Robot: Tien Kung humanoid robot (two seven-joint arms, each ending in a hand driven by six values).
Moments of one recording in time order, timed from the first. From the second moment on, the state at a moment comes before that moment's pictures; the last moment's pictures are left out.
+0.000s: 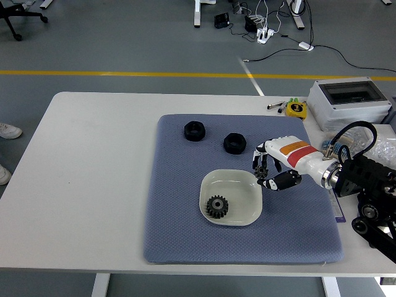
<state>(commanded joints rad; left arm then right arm) -0.11 0.12 -0.31 -0.20 0.60 0.22 0.10 0.63 -0.48 0.67 1.44 -1.89 0.08 -0.03</state>
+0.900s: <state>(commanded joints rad) -0.11 0.14 -0.33 -0.21 0.62 0.22 0.11 0.84 -0.35 0.40 1.32 -1.70 0.17 -0.06</state>
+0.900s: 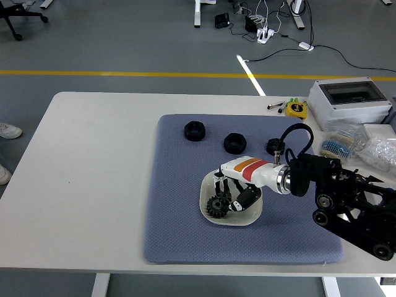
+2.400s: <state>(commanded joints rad) -0.11 0.14 -0.35 -0.21 0.66 0.21 0.12 0.82 -0.33 0.46 1.32 -1.71 0.14 -0.04</state>
